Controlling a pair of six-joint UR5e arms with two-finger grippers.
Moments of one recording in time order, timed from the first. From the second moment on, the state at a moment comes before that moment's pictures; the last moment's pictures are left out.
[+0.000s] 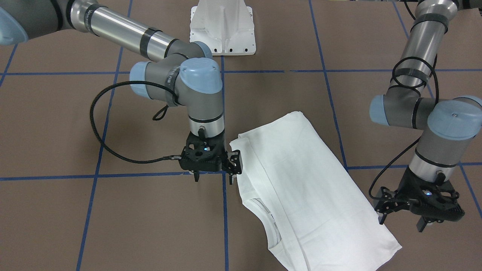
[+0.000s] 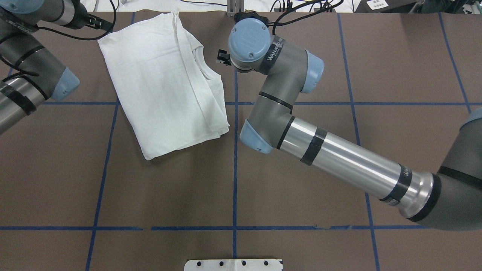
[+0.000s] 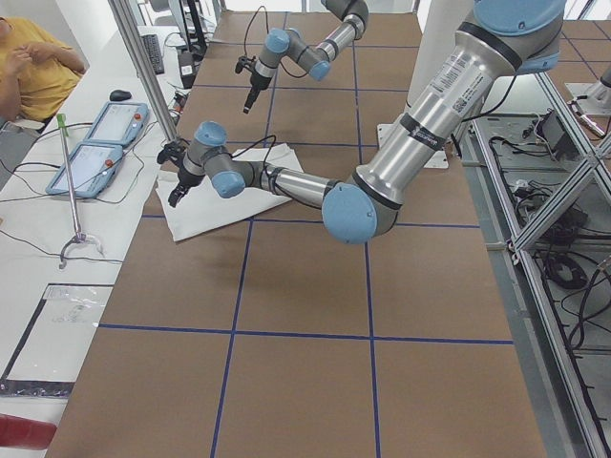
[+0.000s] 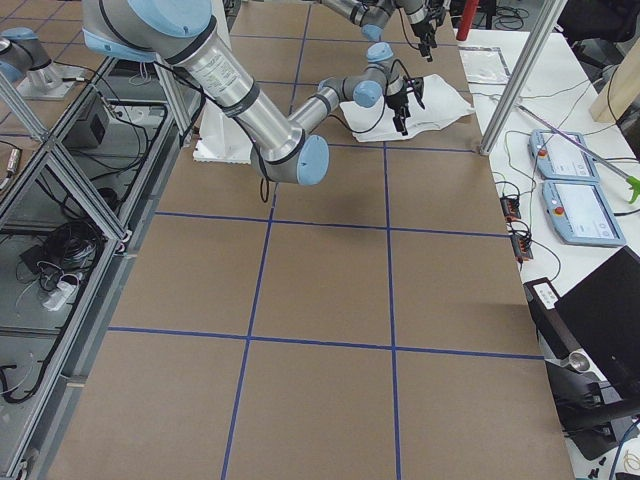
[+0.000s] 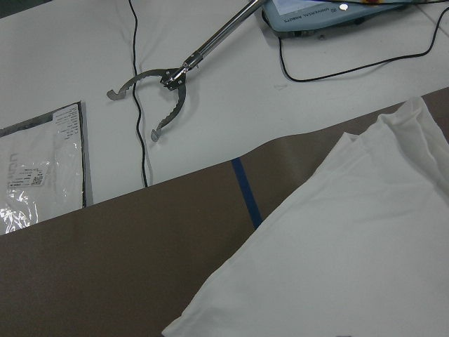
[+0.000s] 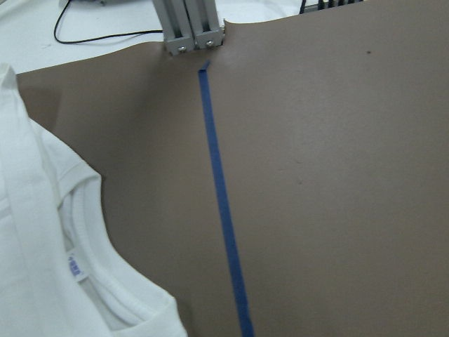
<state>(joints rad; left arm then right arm) -1.06 -2.16 -1.18 -2.30 -1.84 -0.57 0.64 -0.57 1.18 -1.27 1.59 1.33</state>
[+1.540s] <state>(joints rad) -1.06 -2.09 -1.24 -2.31 -1.84 -0.62 0.52 -0.41 0.75 -1.01 1.40 1.28</state>
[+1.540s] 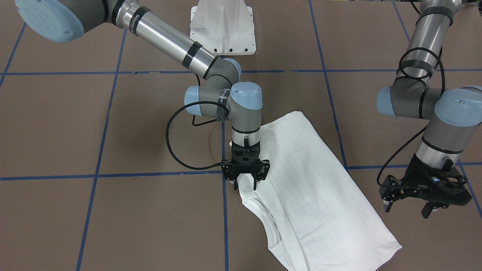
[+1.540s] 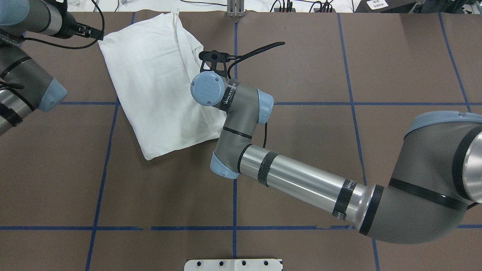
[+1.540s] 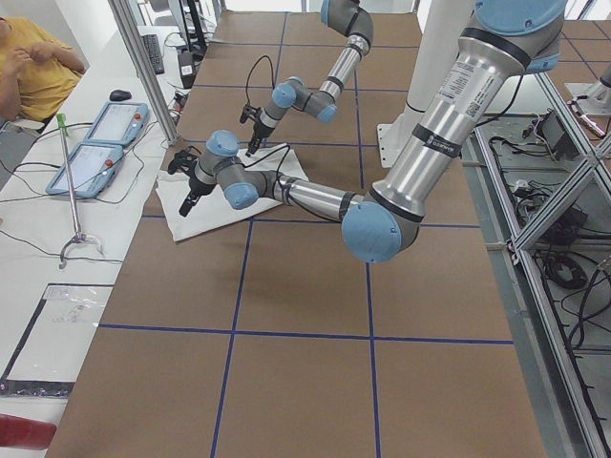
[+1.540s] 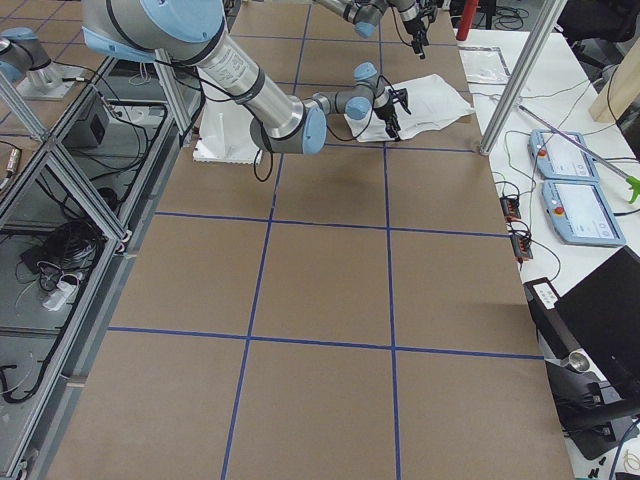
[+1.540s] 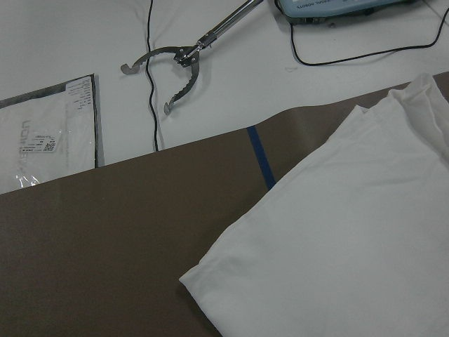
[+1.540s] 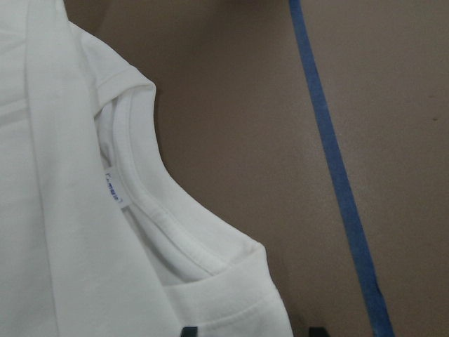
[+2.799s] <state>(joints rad) -1.06 -2.05 -1.29 -2.31 -1.84 -0.64 0.55 -0.45 0.85 -1.02 1.47 1.24</state>
